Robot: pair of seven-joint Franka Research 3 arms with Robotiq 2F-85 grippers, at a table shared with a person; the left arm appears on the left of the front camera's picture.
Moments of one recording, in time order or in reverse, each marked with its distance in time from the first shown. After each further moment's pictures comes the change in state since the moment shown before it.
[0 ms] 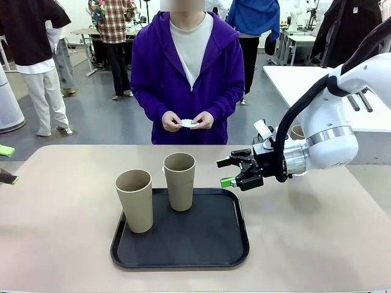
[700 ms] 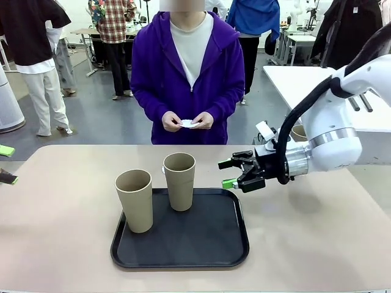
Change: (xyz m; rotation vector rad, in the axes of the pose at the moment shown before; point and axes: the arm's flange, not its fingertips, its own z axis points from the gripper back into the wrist) left arm 0.000 0.000 0.000 0.000 0.000 0.000; right arm -0.001 0.004 0.001 0.000 0.000 -0.011
